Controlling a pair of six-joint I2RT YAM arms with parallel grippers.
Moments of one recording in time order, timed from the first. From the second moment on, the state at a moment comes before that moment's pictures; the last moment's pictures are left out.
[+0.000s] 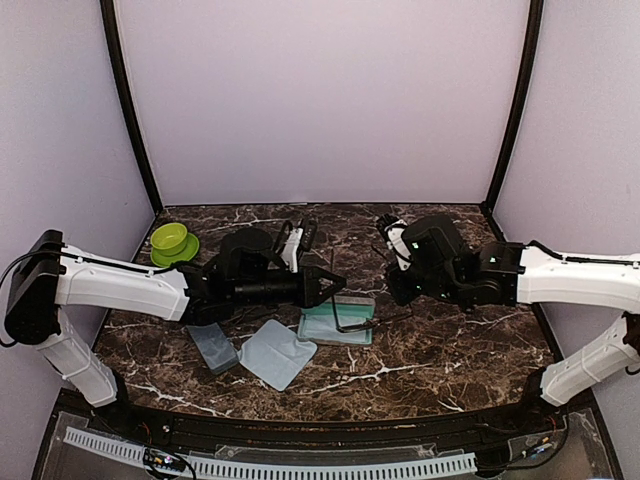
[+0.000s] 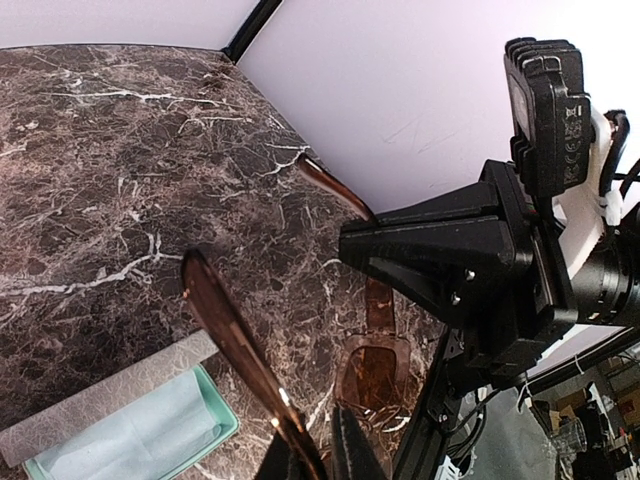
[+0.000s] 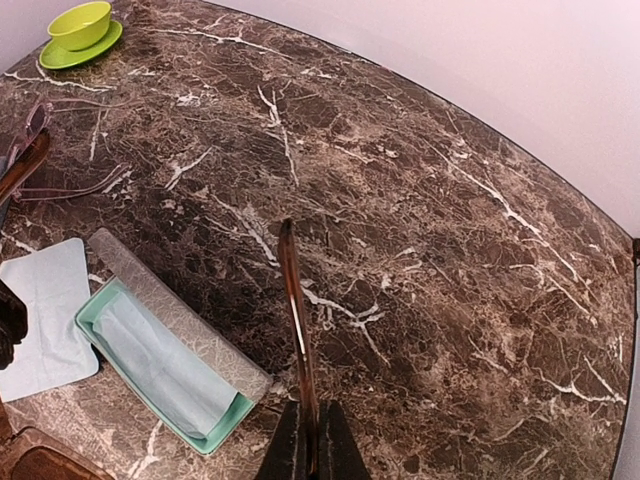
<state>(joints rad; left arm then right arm) -1.00 1.58 0.92 0.36 0.16 -0.66 1.01 1.31 0.97 -0.37 0.45 0.17</state>
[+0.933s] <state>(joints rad) -1.00 1.59 0.92 0.43 0.19 -0.59 0.97 1.30 0.97 -0.39 0.46 0.24</state>
